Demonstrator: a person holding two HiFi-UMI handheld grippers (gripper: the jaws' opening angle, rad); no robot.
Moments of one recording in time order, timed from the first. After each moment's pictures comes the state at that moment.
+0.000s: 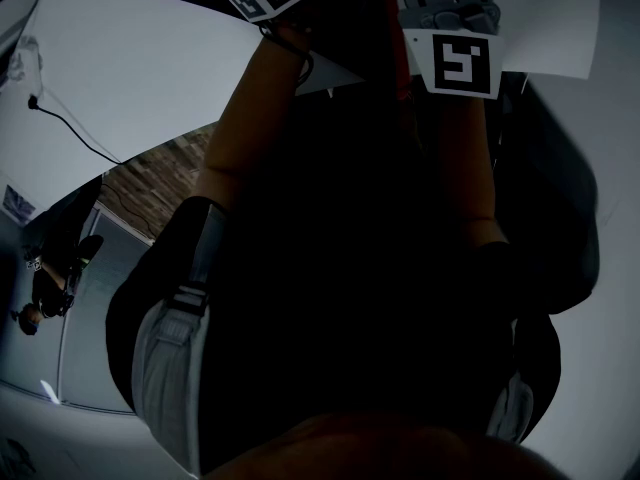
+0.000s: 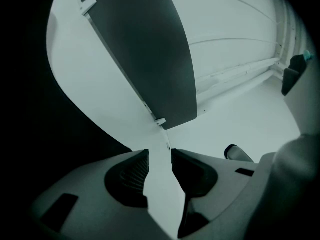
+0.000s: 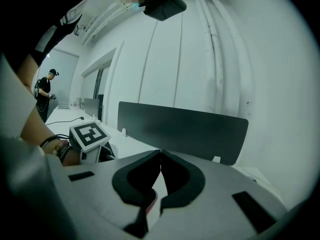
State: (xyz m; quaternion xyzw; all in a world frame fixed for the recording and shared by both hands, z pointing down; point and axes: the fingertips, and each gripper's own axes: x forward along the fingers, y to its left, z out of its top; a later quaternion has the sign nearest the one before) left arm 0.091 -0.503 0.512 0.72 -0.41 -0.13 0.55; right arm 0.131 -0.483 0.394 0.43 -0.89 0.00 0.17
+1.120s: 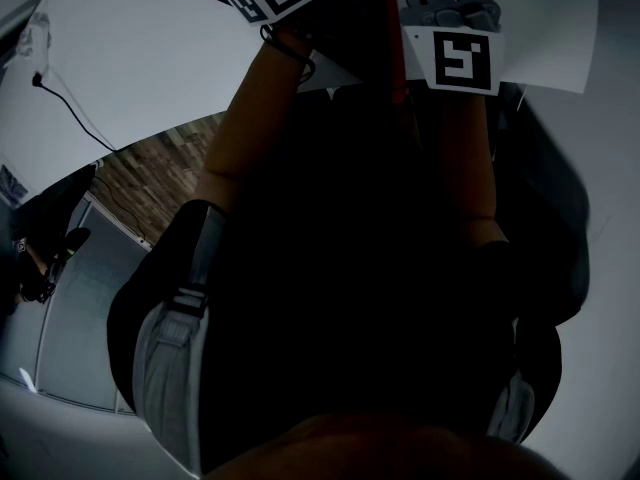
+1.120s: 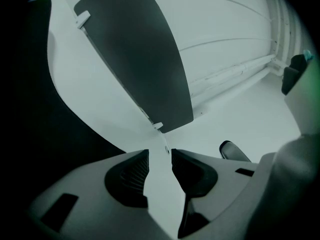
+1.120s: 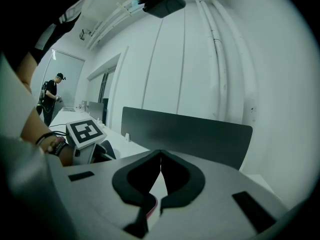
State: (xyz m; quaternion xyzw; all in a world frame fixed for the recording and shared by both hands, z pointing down) left arm 0.081 -0.502 0.487 0.72 -0.43 -0.14 0.53; right arm 0.123 -0.491 0.374 0.41 -0.90 -0.02 0.15
